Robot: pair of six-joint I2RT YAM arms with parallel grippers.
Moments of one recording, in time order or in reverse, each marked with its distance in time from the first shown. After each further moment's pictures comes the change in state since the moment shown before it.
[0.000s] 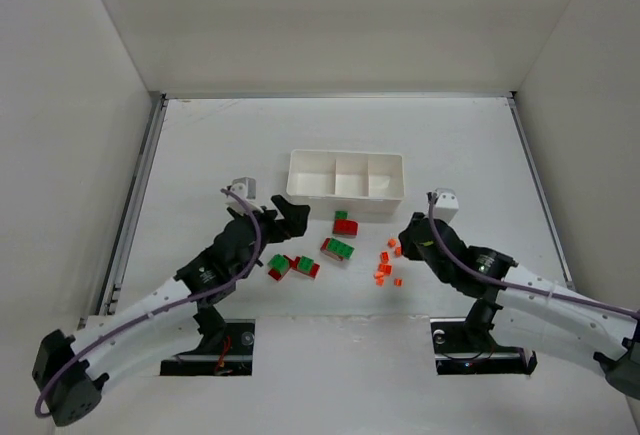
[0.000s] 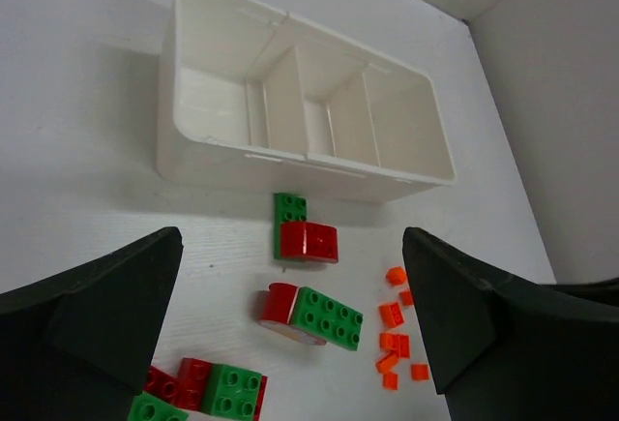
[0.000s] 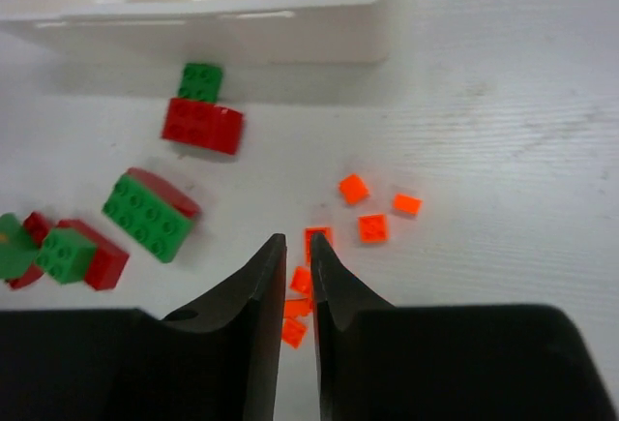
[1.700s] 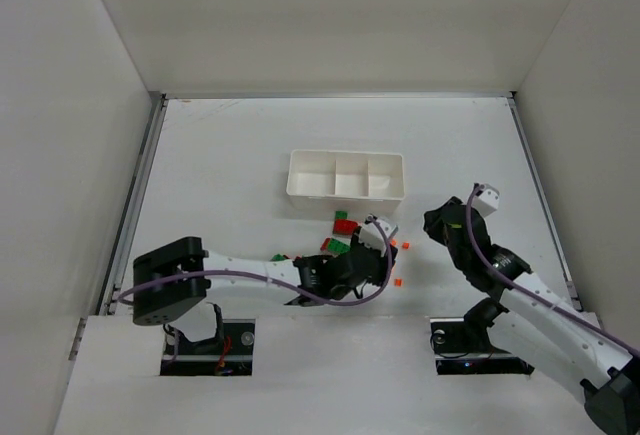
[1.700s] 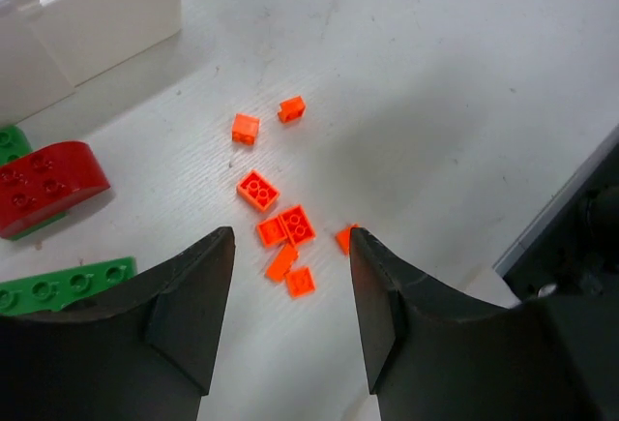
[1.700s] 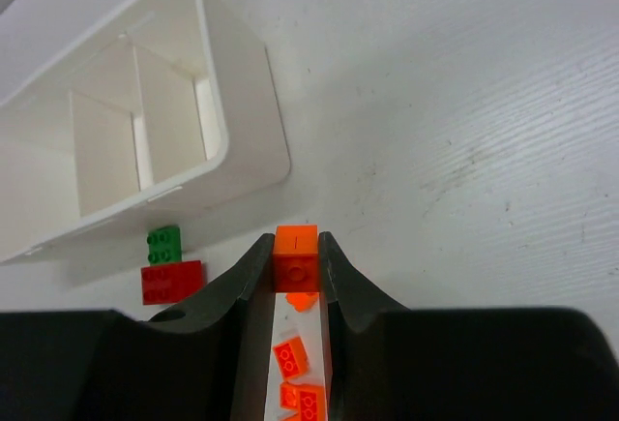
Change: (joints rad) left arm -0.551 0.825 0.349 0.242 -0.057 0.278; right arm -0.350 -0.081 -0.080 0.099 -0.021 0.126
